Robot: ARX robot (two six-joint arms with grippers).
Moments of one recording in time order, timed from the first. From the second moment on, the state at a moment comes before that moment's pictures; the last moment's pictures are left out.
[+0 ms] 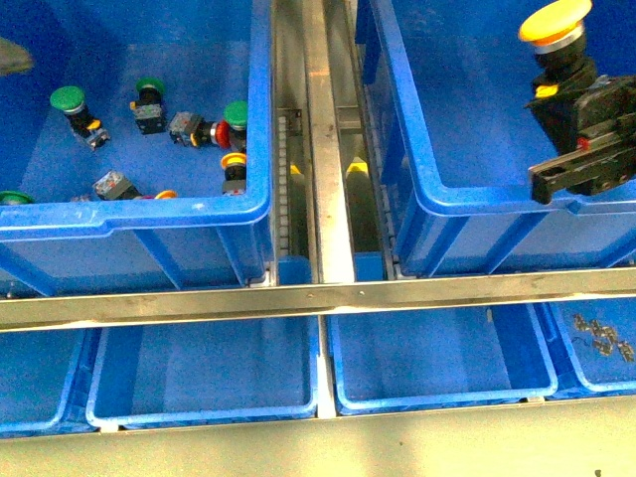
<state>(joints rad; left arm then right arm) -0.15 1.25 0.76 -0.04 0.49 -0.49 0.20 1.75 0.47 1.08 -0.03 -0.23</state>
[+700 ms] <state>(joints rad) 0.46 1.08 0.28 0.60 0.47 0.00 0.23 1.49 0.56 0.71 0.19 0.03</state>
